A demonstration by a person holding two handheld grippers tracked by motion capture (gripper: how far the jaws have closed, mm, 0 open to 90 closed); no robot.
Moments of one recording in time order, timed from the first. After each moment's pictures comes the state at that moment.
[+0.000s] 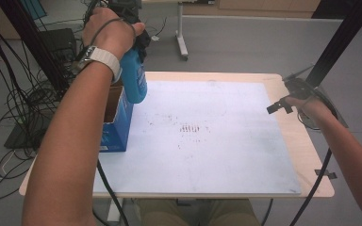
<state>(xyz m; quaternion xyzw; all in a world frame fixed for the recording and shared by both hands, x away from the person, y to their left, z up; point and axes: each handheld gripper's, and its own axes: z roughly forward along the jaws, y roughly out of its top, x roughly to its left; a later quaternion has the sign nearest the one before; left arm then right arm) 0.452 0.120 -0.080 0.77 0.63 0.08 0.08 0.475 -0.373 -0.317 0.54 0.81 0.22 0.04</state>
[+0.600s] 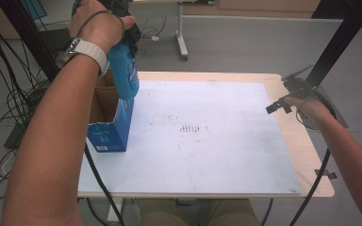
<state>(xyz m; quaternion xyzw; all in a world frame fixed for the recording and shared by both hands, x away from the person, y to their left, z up) 0.454 0.136 -0.069 0.77 0.63 0.08 0.07 0.476 -0.371 -0.317 0.54 0.81 0.22 0.04</state>
